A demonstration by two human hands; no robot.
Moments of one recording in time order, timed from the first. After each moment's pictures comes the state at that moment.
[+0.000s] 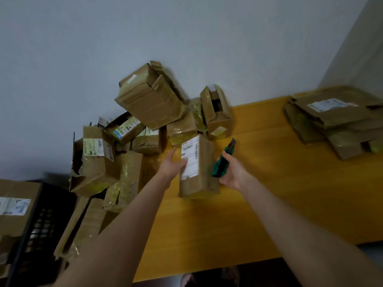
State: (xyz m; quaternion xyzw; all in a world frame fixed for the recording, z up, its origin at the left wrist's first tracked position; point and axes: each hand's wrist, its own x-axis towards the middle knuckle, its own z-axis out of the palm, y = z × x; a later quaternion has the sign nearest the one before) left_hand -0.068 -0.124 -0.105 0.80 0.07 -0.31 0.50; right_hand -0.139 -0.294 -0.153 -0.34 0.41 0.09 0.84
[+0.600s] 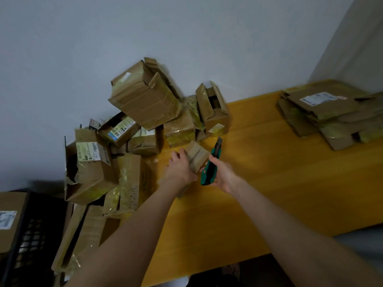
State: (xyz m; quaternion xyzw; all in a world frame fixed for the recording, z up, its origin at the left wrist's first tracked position) left_hand -0.058 -0.135 -0.139 0.95 -0.17 -0.22 0.09; right_hand -0.133 -0.251 -0.150 -0.46 0.42 0.11 0.78
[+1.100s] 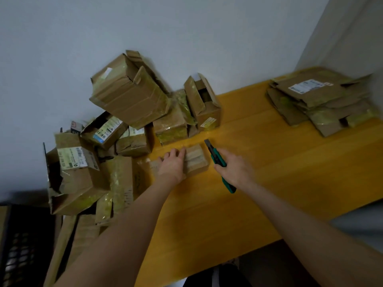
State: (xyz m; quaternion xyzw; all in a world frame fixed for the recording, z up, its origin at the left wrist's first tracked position) left_hand -0.038 -0.129 -0.157 0.93 -0.31 -0.21 -0.03; right_hand -0.162 -0.279 -0.147 -0.90 0.31 0.08 0.29
